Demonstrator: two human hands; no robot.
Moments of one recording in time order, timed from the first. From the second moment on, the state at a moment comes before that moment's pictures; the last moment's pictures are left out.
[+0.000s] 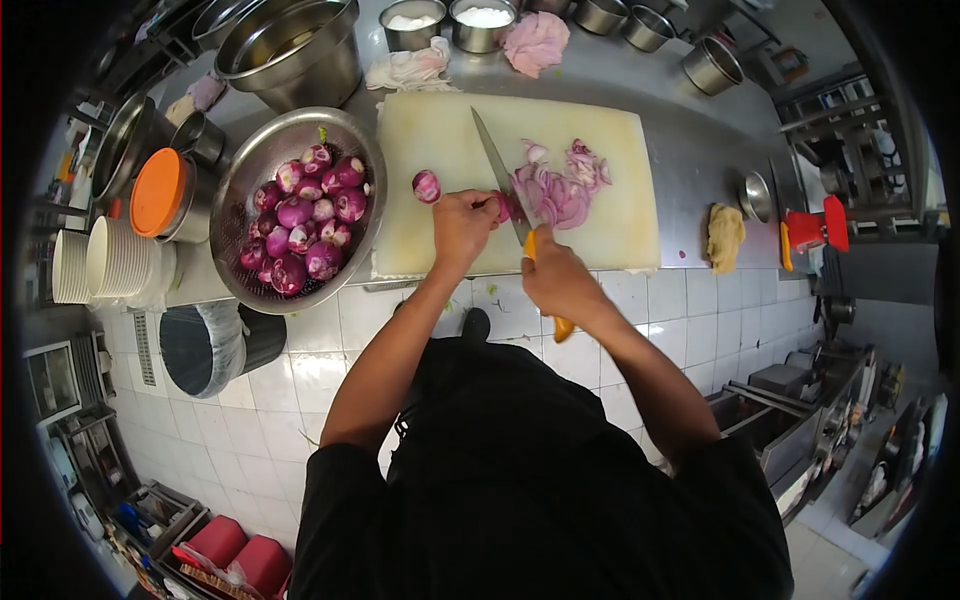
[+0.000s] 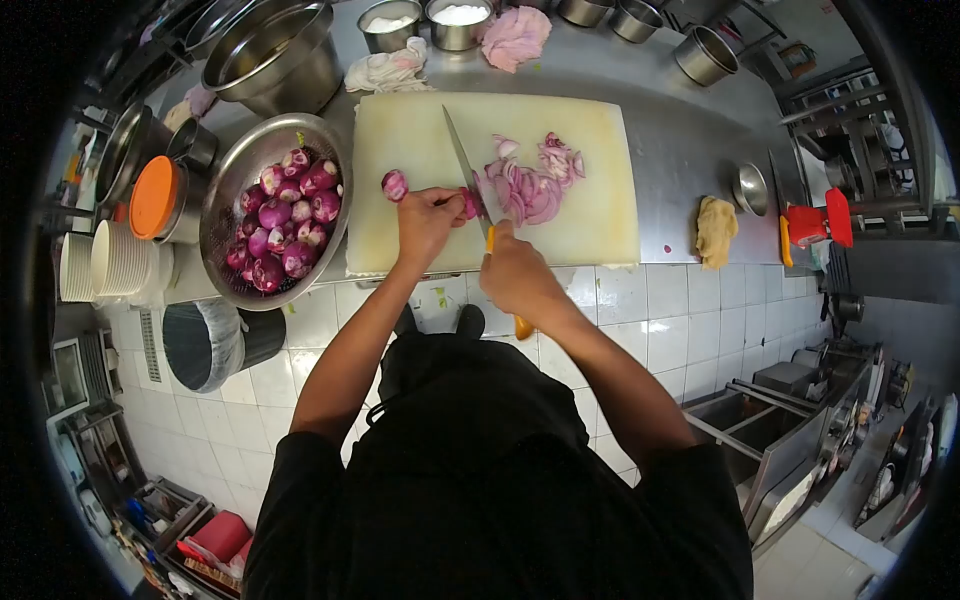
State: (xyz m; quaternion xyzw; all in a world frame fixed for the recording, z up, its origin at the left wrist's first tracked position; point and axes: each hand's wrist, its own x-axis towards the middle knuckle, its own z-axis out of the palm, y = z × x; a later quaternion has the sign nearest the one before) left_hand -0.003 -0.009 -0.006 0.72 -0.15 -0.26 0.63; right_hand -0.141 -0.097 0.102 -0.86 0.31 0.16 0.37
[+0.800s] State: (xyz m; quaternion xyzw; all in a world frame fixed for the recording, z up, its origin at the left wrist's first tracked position) left_hand -0.008 -0.007 0.004 0.74 -0.14 -0.25 0.61; right_hand -0.123 -0.110 0.063 -0.86 0.29 0.10 0.41
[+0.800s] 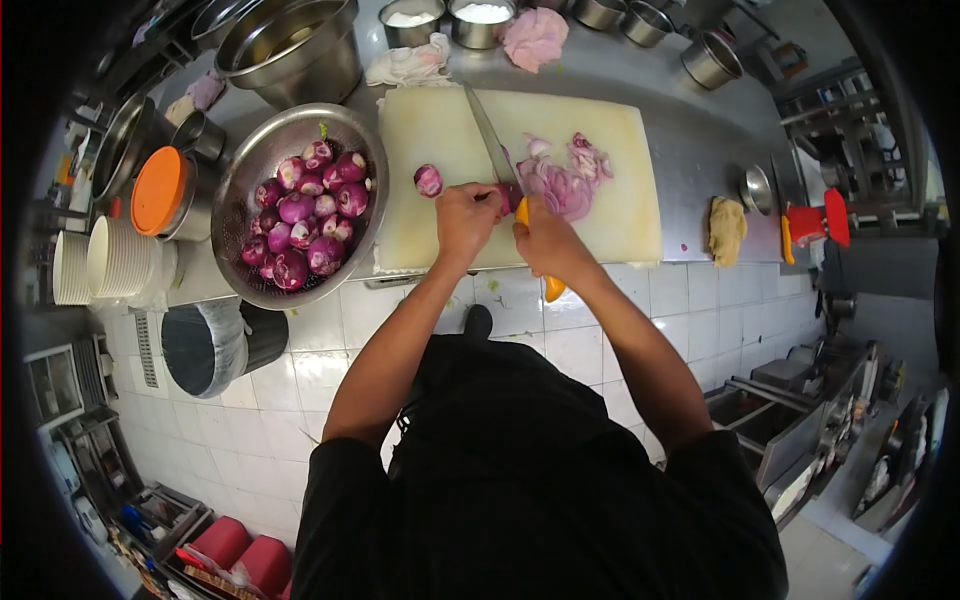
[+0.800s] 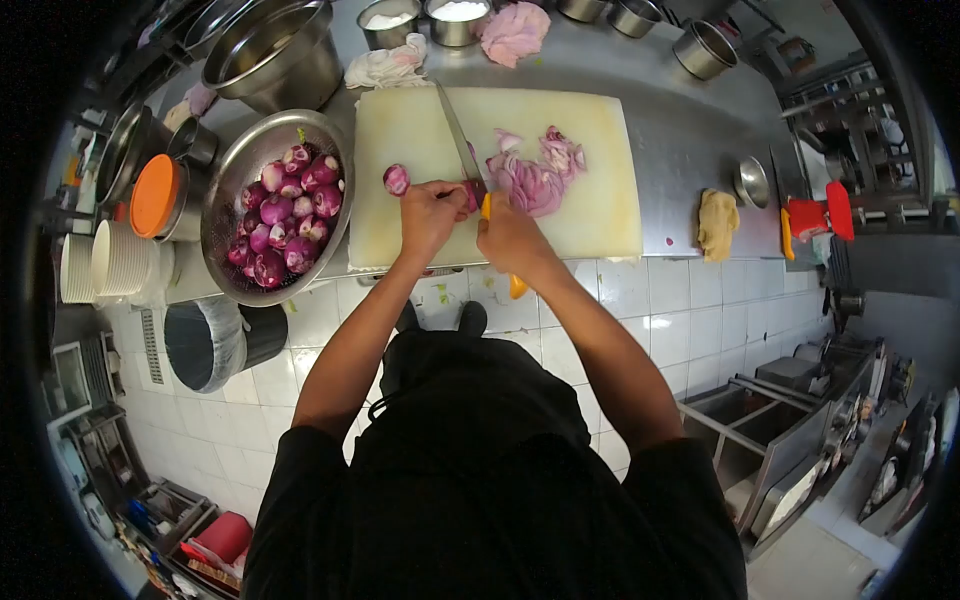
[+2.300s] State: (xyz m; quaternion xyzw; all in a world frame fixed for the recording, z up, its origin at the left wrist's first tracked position) left_hand -0.009 -0.012 0.001 0.72 -0.13 -0.23 0.64; right_hand -0.137 -0.088 0.134 -0.83 0.34 0.19 0.41
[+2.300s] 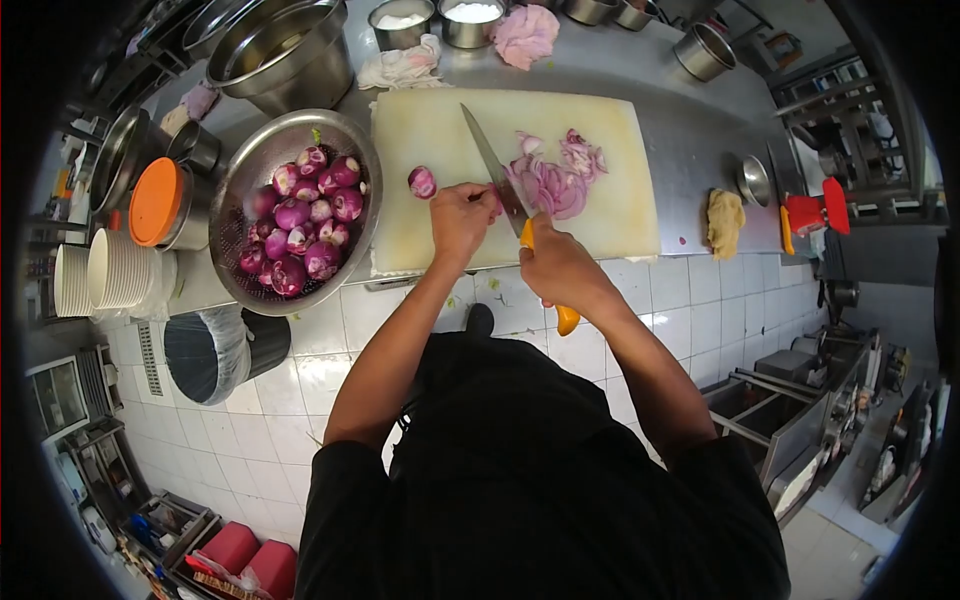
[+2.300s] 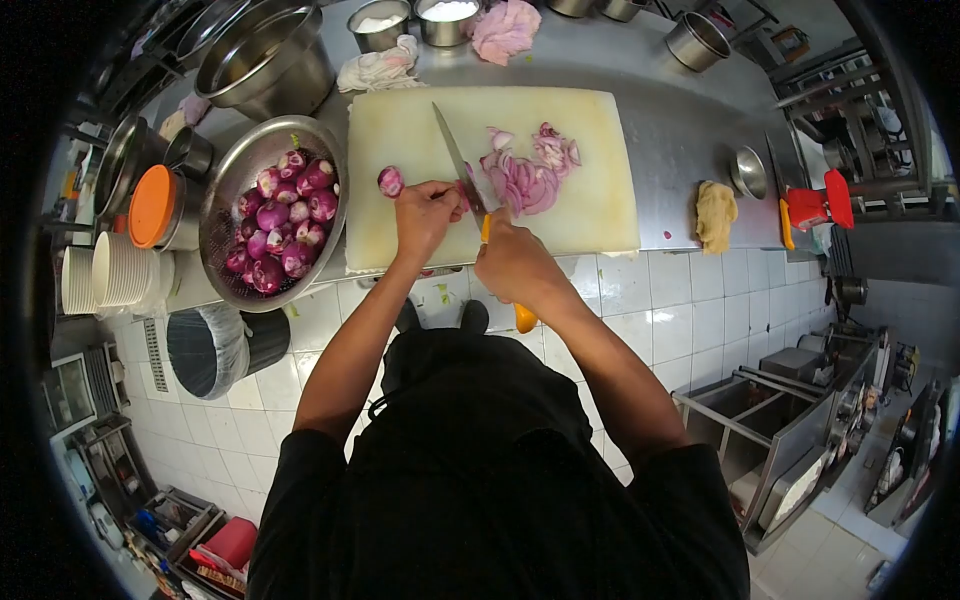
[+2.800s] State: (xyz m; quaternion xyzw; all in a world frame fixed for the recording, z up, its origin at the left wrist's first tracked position) left_hand -0.009 -0.011 0.006 0.76 -0.15 -0.24 0.58; right_hand -0.139 -0.090 0.093 -0.87 0.30 0.12 0.37
